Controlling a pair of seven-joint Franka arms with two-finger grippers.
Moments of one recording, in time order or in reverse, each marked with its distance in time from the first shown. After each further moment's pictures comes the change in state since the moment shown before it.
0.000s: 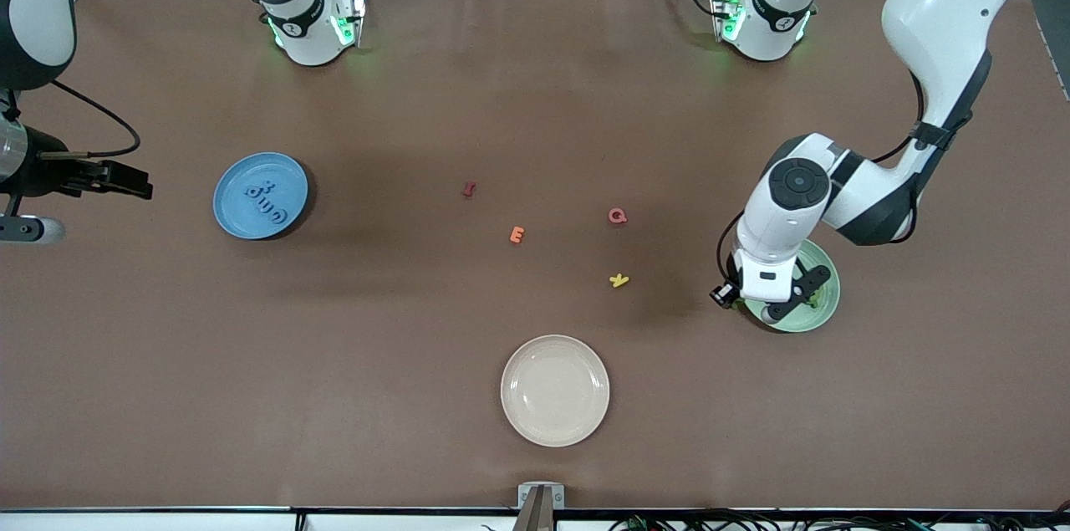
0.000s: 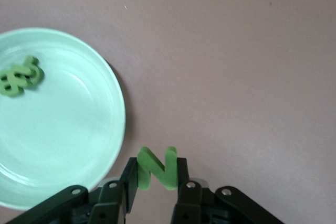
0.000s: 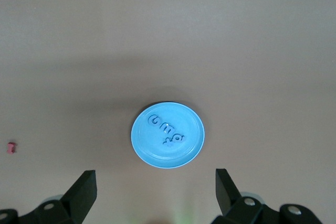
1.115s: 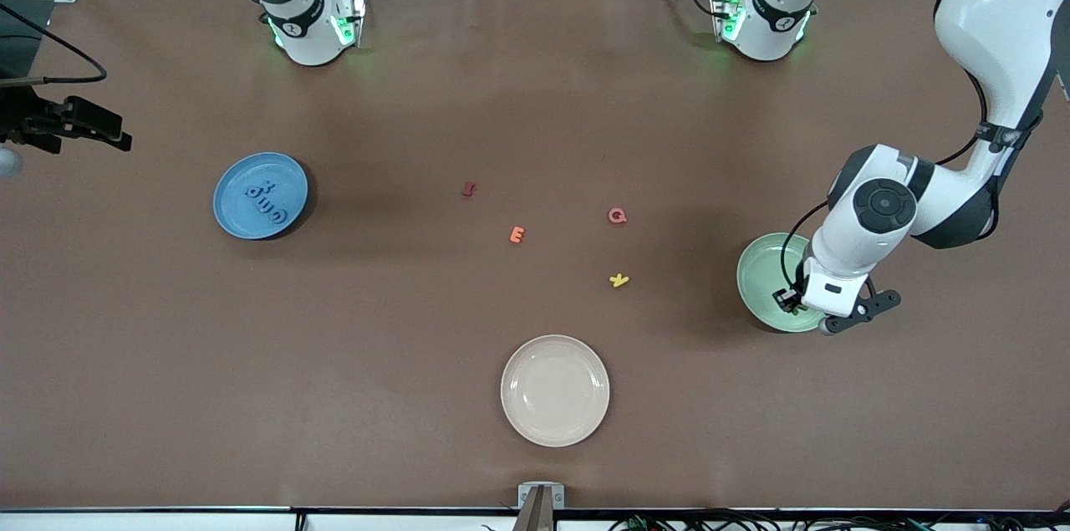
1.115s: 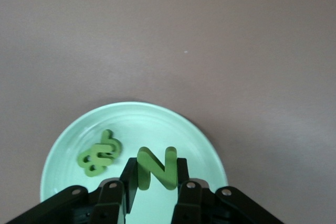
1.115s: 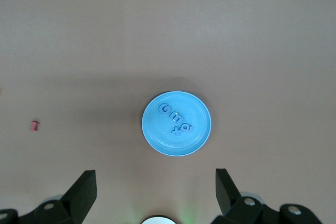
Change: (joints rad) left arm 0.171 0.009 0.006 -0.028 0.000 -0.009 0.413; right arm -0.554 -0.201 0.598 -0.094 -0.048 -0.015 -0.005
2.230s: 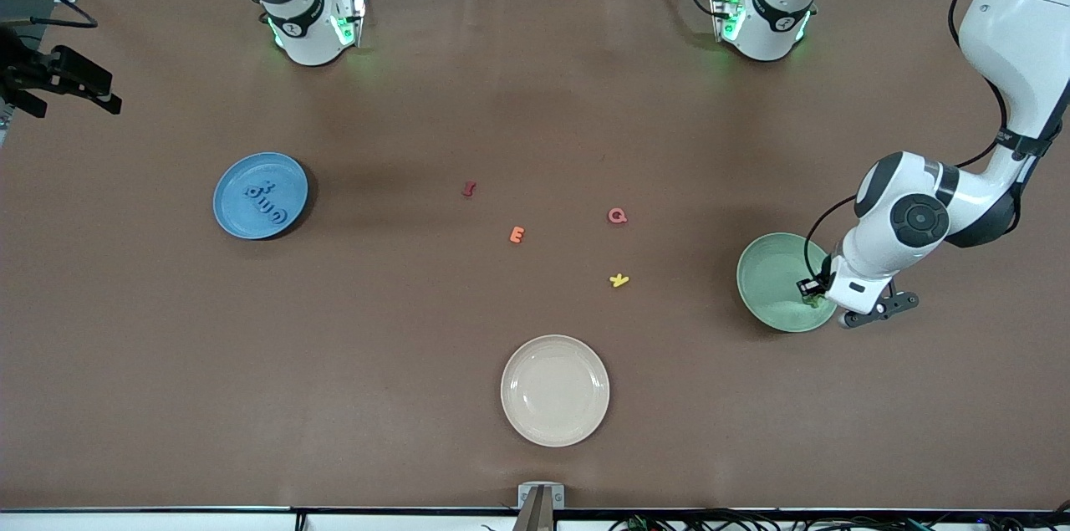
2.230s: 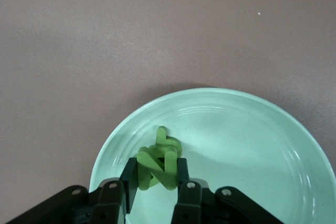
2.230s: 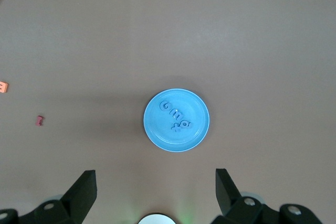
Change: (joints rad) left arm 0.106 0.051 0.002 -0.039 0.000 -0.001 0.158; right arm 0.000 -0.130 0.018 -0.066 -0.011 -0.003 0.000
